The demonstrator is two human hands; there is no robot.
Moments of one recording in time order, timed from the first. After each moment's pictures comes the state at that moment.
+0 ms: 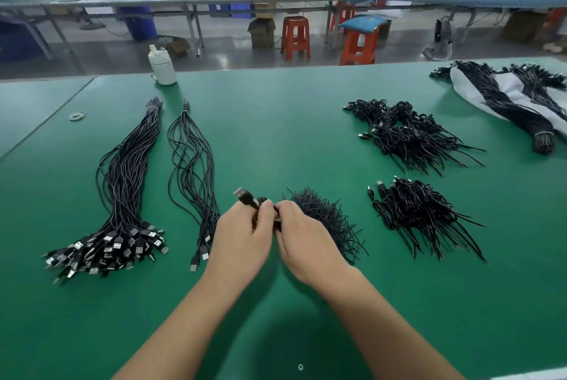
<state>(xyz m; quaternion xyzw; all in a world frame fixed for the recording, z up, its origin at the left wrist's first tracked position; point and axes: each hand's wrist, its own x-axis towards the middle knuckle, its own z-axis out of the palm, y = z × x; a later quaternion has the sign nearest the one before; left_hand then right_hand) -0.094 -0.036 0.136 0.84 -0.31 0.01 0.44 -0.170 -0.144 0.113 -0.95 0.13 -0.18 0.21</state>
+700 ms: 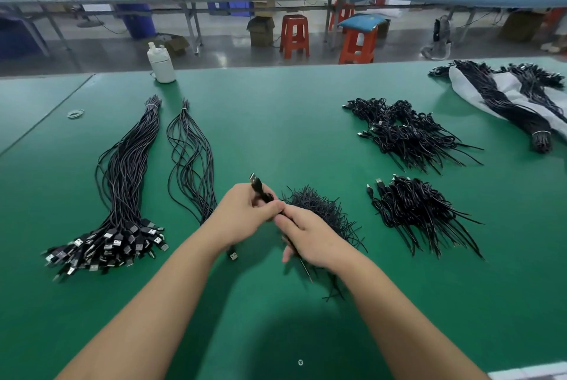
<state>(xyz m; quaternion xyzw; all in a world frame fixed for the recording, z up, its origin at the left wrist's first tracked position) -0.047 -0.050 0.143 0.79 -0.38 -0.22 0.43 -0.168 -0.160 0.114 -0.83 0.14 -0.04 0.54</state>
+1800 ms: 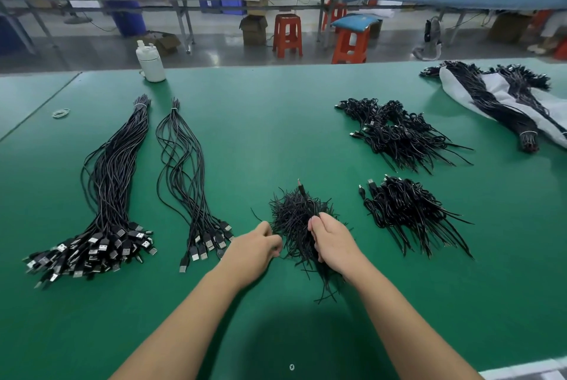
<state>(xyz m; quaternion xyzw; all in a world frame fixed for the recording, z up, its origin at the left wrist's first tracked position) -0.051 -0.063 0.025 0.82 -0.56 -0.07 0.10 -0.193 -0.199 0.075 -0.80 0.34 -0.10 0.49</state>
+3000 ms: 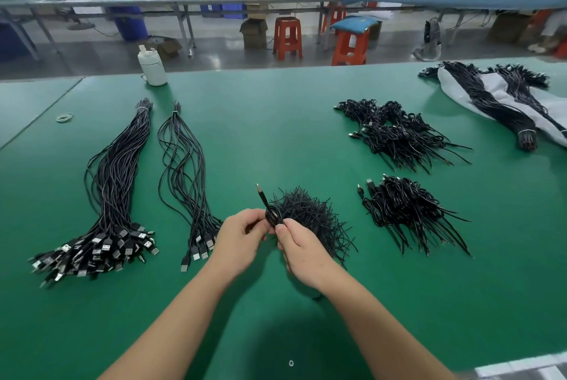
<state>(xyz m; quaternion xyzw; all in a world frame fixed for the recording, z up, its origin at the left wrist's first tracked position) -0.075 -0.048 0.094 0.77 -0.34 -0.17 0.52 -0.181 -0.152 0.081 -0.80 0.21 -0.11 0.56</state>
